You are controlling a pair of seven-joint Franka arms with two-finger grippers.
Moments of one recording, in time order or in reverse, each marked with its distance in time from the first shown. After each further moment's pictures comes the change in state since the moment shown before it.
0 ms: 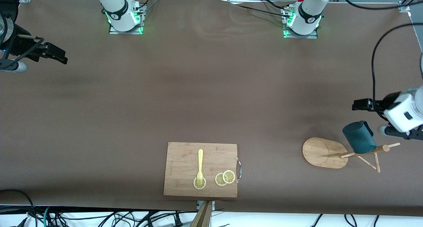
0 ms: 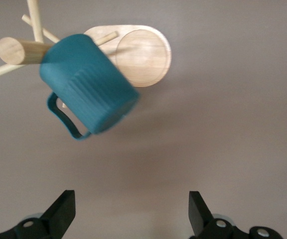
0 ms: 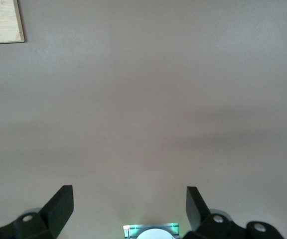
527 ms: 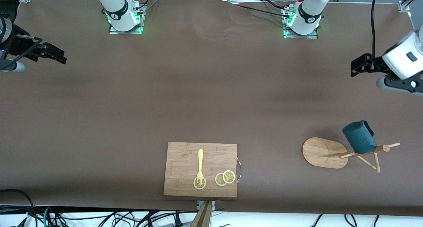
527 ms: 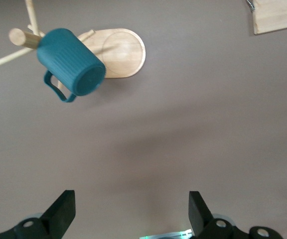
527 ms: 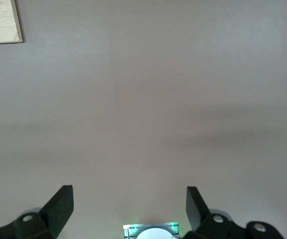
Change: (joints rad) left arm -0.048 -0.264 -0.026 -0.143 -0.025 -0.046 -0.004; right arm -0.002 0.000 -0.005 0.000 0.000 -0.002 0.000
